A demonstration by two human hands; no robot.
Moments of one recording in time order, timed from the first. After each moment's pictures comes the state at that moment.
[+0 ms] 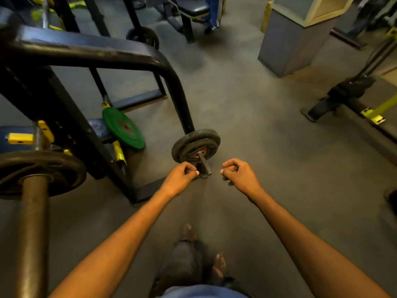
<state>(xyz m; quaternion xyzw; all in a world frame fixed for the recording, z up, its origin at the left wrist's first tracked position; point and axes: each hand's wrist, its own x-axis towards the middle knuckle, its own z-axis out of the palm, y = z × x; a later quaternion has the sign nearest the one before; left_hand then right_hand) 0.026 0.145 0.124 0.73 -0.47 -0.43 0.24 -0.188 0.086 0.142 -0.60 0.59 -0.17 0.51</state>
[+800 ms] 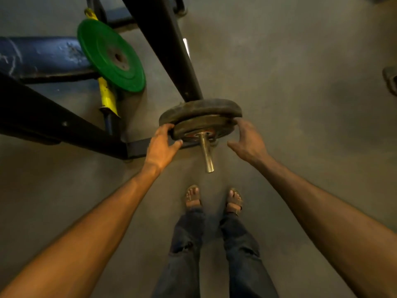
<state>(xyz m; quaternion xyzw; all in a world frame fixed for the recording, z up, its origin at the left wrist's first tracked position) 0.088 -0.007 -0.094 0.85 -0.36 -0.32 0.21 -0.133 -0.153 -0.067 -0.78 0.48 0.01 0.41</state>
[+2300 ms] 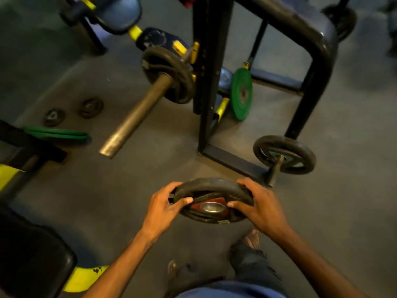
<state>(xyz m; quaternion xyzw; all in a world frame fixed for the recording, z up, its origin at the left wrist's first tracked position) -0.088 0.381 0.152 0.86 -0.11 -0.16 0.47 -0.179 0.108 0.159 -0.90 0.06 0.02 0.42</state>
